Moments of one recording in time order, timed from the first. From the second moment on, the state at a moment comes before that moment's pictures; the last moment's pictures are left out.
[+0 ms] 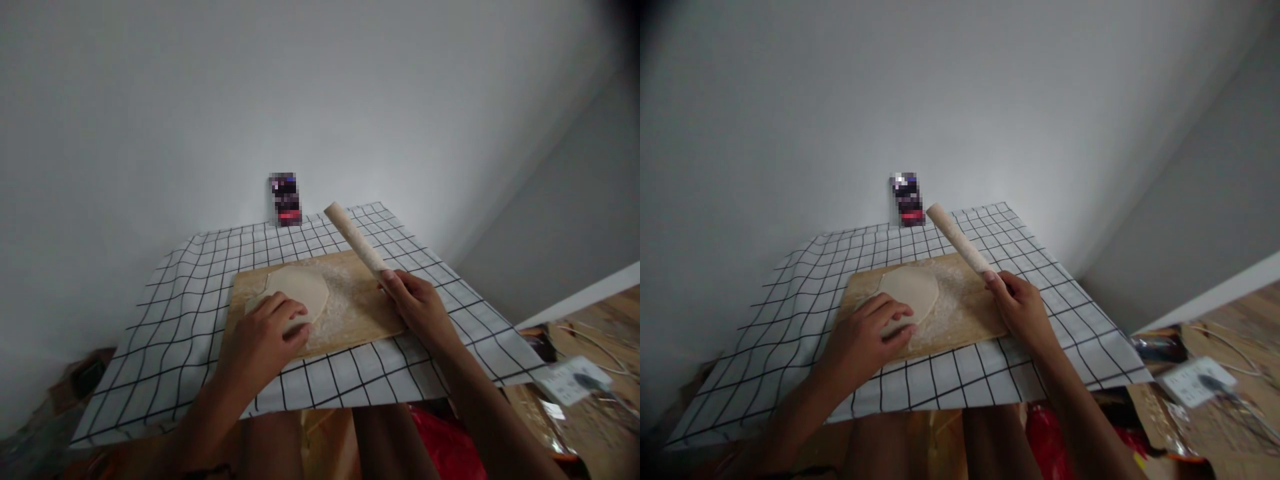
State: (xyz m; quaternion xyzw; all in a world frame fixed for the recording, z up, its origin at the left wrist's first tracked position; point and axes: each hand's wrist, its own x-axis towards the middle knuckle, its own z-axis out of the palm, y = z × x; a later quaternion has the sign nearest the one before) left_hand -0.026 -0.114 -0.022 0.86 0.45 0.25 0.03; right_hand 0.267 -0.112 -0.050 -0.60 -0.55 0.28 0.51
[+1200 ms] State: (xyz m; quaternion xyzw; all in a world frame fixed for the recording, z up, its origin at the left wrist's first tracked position) left_hand -0.005 -0.116 -0.015 0.87 0.42 0.27 -0.09; right_hand 0.268 -0.112 -0.048 -0.59 -0.56 0.30 0.50
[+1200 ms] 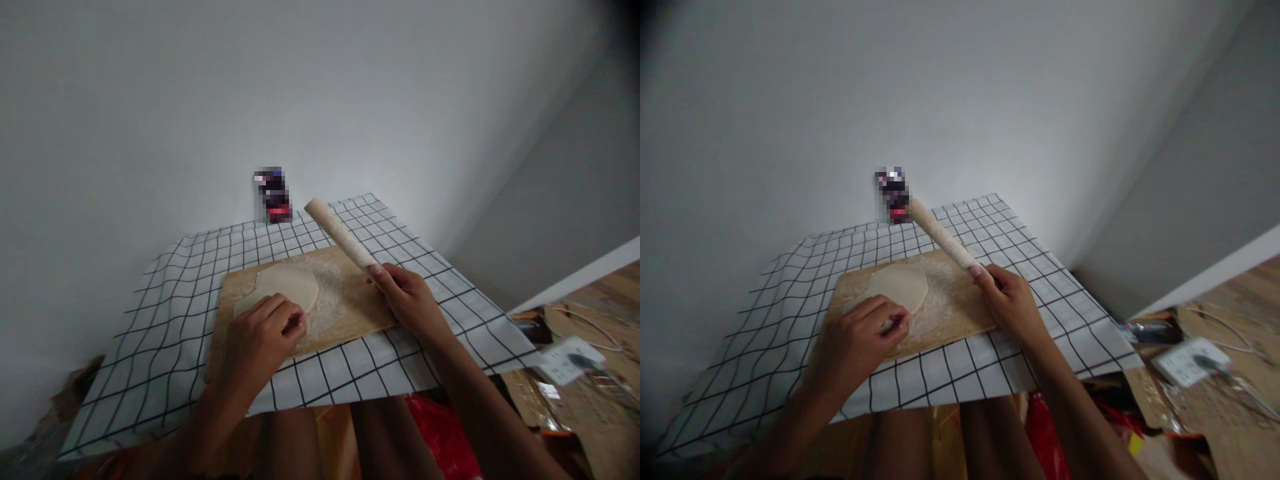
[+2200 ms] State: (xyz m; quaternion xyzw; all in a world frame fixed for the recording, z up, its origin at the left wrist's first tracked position) left_hand -0.017 -0.130 -0.036 0.88 0.42 0.19 -0.07; right_hand 0.269 -0.110 -0.055 -0.58 -0.58 0.26 0.50
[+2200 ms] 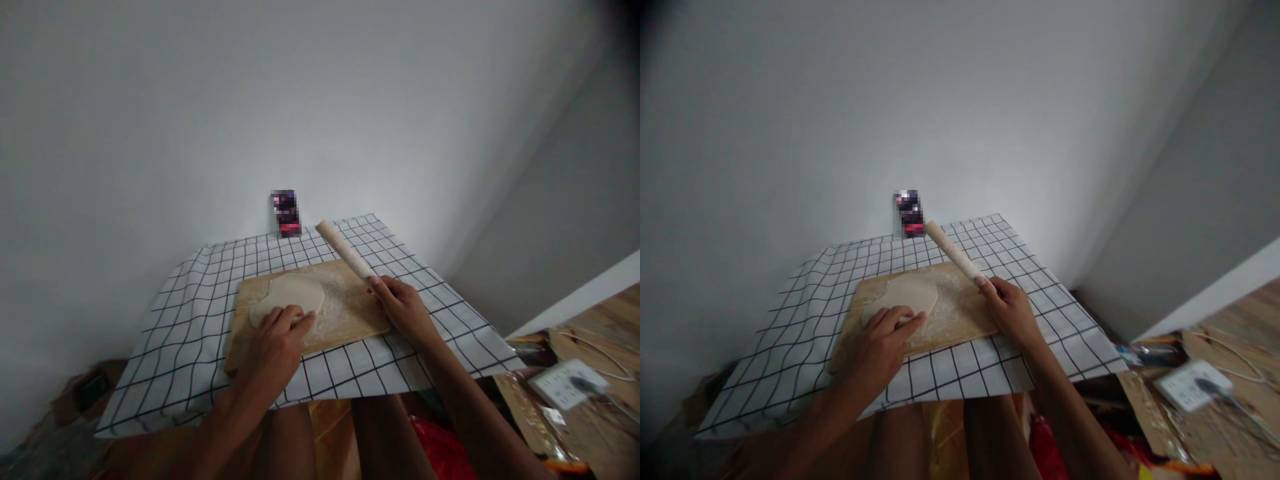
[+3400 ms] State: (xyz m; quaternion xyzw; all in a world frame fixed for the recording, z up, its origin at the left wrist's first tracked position) left_hand -0.053 -0.145 -0.009 0.80 0.49 0.34 0.00; right_hand 0.227 -0.090 -0.005 -0.47 -0.87 0.11 0.14
